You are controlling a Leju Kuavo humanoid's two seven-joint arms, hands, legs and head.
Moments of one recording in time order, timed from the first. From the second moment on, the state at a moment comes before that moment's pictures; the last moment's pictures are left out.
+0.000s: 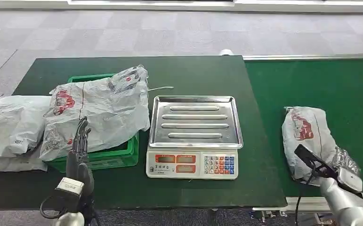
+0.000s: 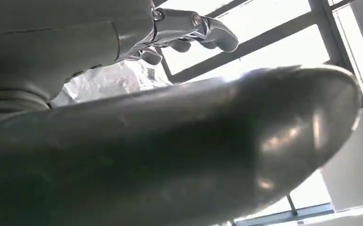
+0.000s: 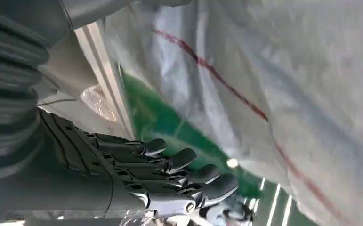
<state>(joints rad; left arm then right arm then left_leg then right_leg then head) 0.15 -0.14 -0.09 -1.66 -0.28 0.07 -0.60 -0.54 -0.35 -0.09 -0.35 1.28 -0.16 0.08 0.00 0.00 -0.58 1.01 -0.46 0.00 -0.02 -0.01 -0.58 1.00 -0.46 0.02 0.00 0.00</state>
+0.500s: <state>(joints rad) 0.17 -0.15 -0.09 -1.68 -0.30 0.07 -0.59 -0.49 -0.27 -0.13 -0.35 1.29 -0.13 0.02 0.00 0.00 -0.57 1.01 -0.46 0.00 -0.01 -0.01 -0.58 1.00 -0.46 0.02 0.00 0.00</state>
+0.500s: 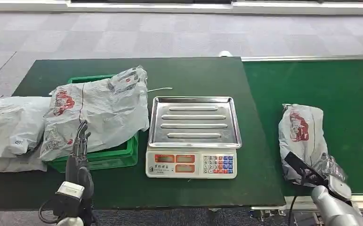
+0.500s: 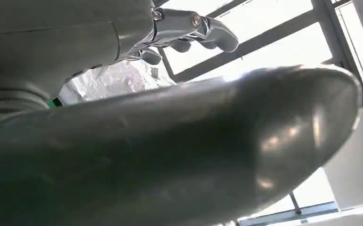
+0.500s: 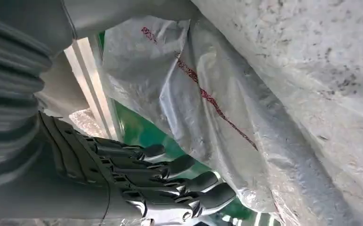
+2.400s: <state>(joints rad) 0.18 -0.16 -0.09 -1.68 -0.30 0.03 -0.60 0.02 0.00 -0.11 -1.50 1.19 -0.58 -0.14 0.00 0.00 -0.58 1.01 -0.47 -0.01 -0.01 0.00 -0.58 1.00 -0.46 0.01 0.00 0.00</state>
